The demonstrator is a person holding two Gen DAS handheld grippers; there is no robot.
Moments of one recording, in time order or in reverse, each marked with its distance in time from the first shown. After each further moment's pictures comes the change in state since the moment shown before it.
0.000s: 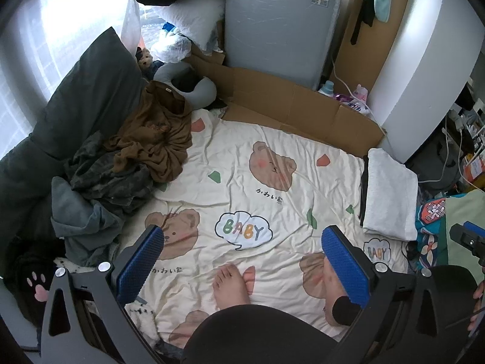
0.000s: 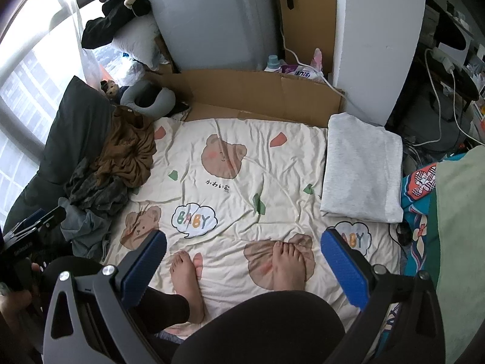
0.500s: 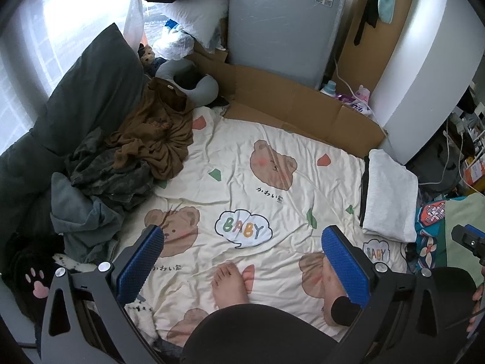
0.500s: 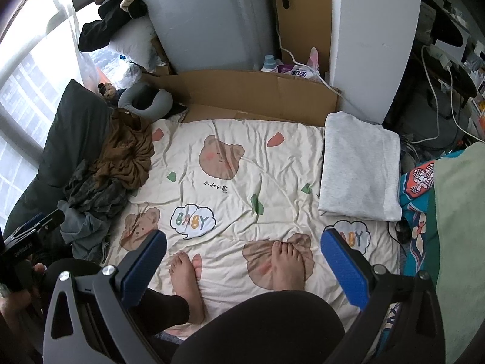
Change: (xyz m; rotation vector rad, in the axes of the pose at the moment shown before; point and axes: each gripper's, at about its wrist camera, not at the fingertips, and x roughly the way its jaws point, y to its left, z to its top) left arm 0.002 0.003 -0.001 -0.015 0.007 -0.007; right arm -0.001 -0.008 0.001 0.017 -0.003 -0.003
